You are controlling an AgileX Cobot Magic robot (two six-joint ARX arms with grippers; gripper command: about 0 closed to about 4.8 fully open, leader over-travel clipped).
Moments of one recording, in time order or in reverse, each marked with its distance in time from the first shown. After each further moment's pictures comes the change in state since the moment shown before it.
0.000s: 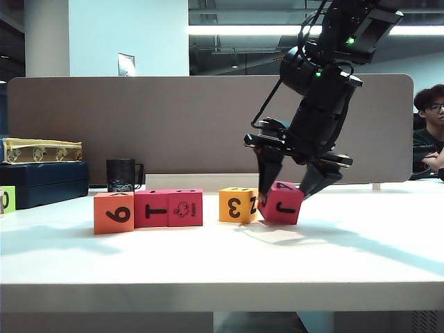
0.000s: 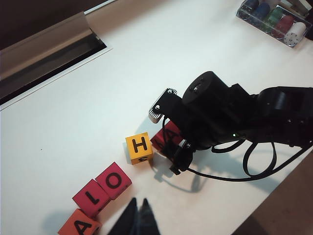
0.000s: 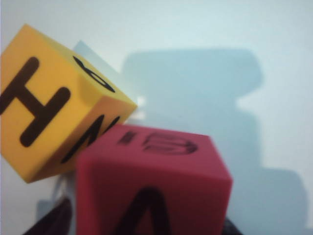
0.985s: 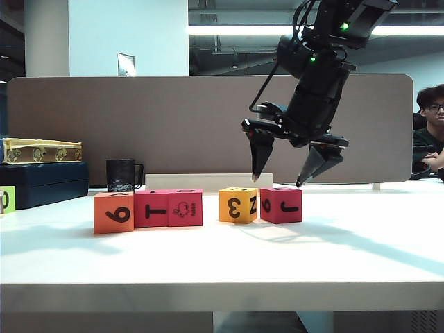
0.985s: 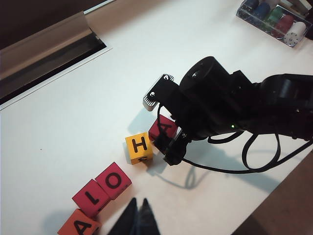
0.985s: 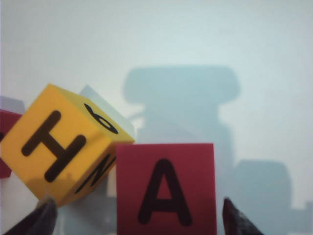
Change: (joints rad) left arm 0.000 0.001 0.000 0.000 0.000 0.000; right arm 0.001 0.000 0.091 -0.037 0.047 -0.014
